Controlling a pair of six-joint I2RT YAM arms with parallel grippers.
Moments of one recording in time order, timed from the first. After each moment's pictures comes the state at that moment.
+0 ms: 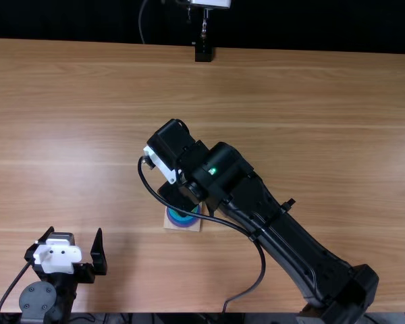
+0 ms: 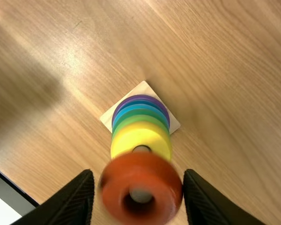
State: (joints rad) left arm -0.05 0.01 0.11 -0.41 0.01 -0.08; right arm 0.78 1.92 1.95 -1.28 0.00 -0.07
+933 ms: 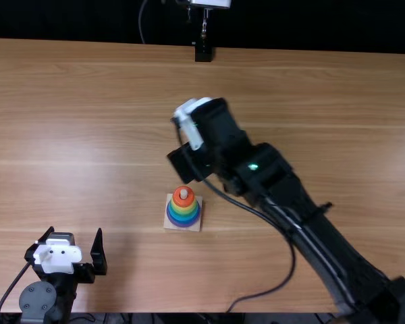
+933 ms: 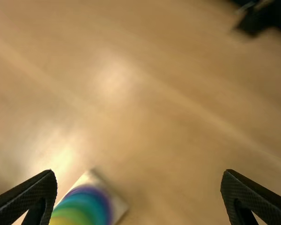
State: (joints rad) left arm -0.05 0.01 0.11 -0.41 0.01 -0.08; right arm 0.58 1.72 1.62 -0.71 0.01 -0.07
